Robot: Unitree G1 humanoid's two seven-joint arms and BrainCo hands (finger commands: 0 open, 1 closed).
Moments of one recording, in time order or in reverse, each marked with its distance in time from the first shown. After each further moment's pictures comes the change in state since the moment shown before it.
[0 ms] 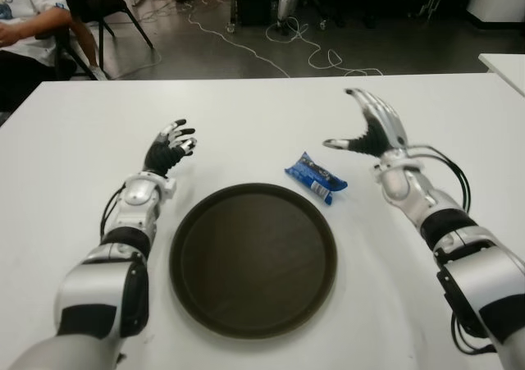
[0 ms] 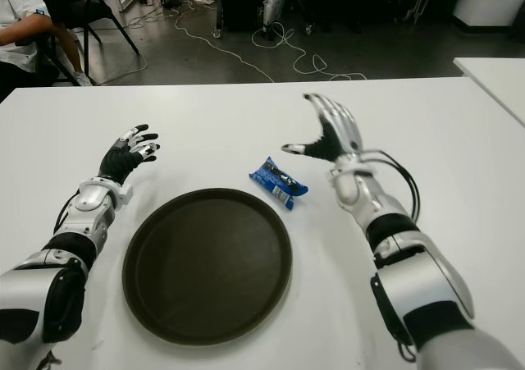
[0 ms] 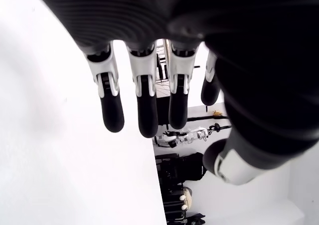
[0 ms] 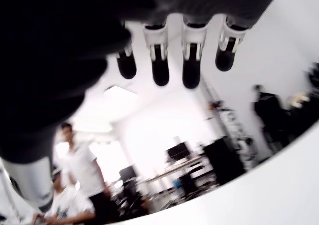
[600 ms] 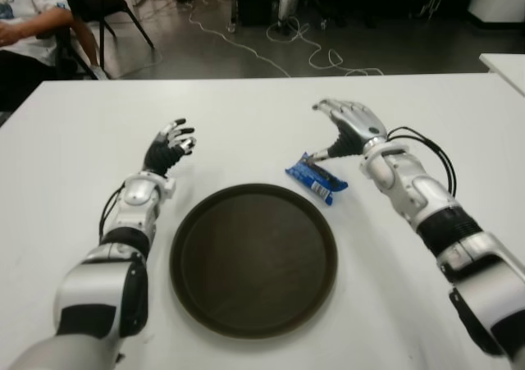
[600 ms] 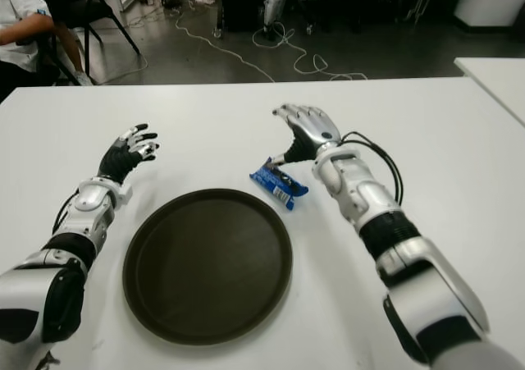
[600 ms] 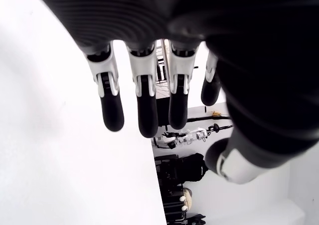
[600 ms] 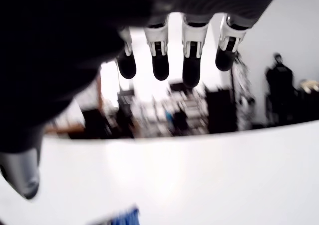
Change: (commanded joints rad) left arm 0.000 -0.001 -0.012 -0.001 0.007 -0.008 0.005; right arm 0.169 -0.041 0.085 -0.596 -0.169 0.529 0.493
